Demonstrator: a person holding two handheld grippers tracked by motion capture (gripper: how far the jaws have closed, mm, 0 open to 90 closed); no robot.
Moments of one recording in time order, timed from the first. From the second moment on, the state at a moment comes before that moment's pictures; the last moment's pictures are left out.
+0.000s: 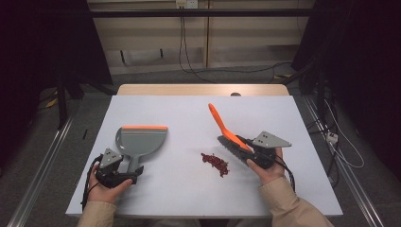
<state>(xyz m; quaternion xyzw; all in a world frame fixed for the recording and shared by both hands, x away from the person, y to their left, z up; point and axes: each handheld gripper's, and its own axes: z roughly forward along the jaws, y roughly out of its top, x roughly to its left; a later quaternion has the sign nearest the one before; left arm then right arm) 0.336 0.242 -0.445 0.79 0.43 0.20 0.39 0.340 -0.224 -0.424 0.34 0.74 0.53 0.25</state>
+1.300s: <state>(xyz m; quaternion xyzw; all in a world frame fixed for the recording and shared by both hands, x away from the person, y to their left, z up) 0.367 0.245 -0.445 0.80 0.45 0.20 0.34 0.340 -0.227 -0.423 0.35 0.73 0.53 0.25</state>
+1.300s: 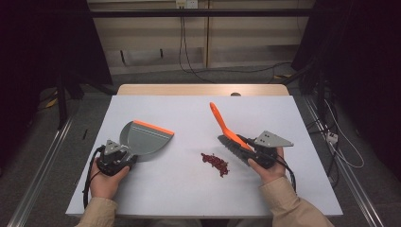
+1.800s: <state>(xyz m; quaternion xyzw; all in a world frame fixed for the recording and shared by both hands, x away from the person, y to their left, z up) 0.361 0.243 -0.422 0.81 0.41 0.20 0.38 0.341 -0.230 -0.424 0.35 0.73 0.53 0.25</state>
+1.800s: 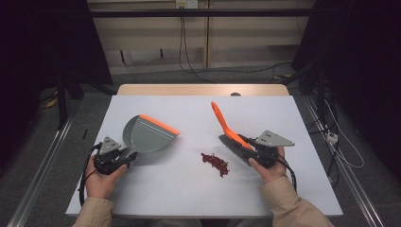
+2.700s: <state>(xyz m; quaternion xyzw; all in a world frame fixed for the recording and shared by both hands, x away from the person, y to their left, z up) 0.335 0.211 -0.408 0.87 0.25 0.11 0.40 0.347 -0.232 -0.428 0.37 0.73 0.52 0.25</state>
